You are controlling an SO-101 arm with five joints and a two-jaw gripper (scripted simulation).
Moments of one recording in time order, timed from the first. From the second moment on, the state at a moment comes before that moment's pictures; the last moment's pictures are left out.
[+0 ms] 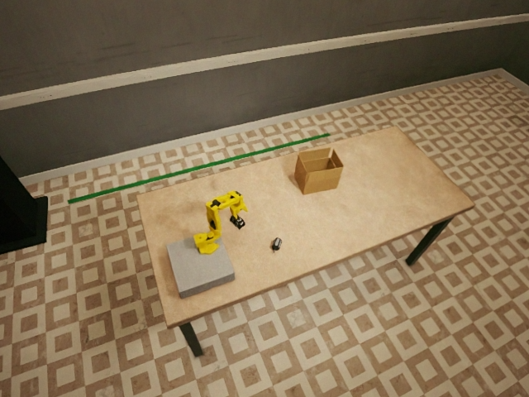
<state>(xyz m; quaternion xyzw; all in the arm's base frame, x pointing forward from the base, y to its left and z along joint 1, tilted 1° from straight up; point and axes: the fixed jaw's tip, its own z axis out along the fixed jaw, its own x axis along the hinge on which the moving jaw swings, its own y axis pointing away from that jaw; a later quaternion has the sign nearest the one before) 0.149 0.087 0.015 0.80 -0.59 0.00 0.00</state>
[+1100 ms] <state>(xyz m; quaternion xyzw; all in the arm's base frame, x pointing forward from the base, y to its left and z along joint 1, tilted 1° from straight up) 0.139 0.021 0.052 0.21 -0.98 0.00 0.00</state>
